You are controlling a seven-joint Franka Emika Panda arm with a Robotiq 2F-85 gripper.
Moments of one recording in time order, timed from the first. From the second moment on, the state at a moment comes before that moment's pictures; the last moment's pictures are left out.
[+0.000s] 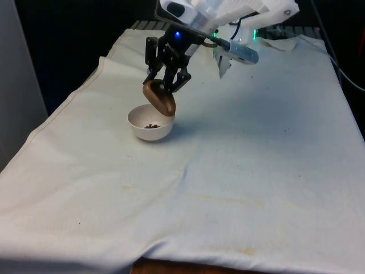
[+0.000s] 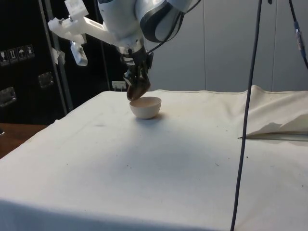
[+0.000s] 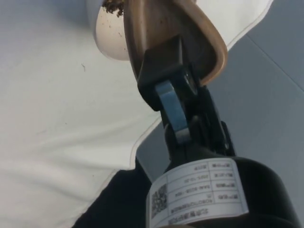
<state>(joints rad) -0.03 0.37 -0.07 -2.03 -0.89 2.32 1.01</state>
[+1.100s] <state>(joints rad) -0.04 0.38 -0.13 -2.05 -0.68 2.48 0.88</state>
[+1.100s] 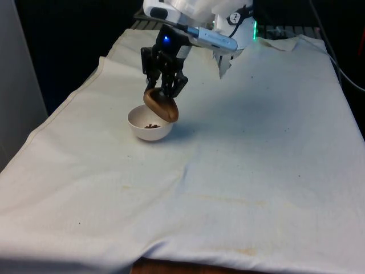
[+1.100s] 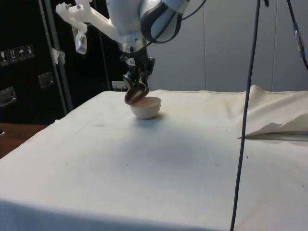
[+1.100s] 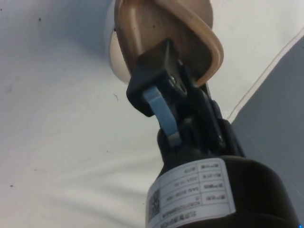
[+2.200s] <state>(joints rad) -0.05 0.41 -0.17 -2.05 -0.37 2.57 0.64</state>
